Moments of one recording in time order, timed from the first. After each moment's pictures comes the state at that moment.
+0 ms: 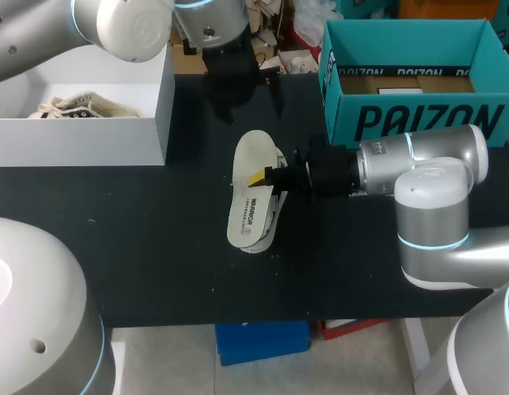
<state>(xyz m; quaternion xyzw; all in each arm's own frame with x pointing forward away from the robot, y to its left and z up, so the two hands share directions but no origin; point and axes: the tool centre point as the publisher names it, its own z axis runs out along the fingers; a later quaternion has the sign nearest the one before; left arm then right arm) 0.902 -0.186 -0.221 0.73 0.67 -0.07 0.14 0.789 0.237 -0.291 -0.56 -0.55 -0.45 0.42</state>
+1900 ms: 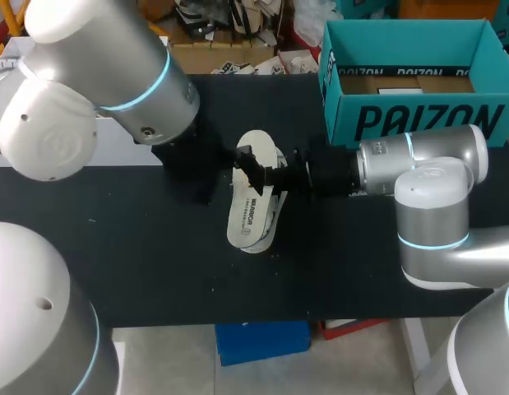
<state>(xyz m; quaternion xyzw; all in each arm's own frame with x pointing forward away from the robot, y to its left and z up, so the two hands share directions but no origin) 0.718 -0.152 -0.211 0.72 0.66 -0.11 0.20 0.789 0.237 -0.291 -0.56 -0.55 -0.45 0.42</state>
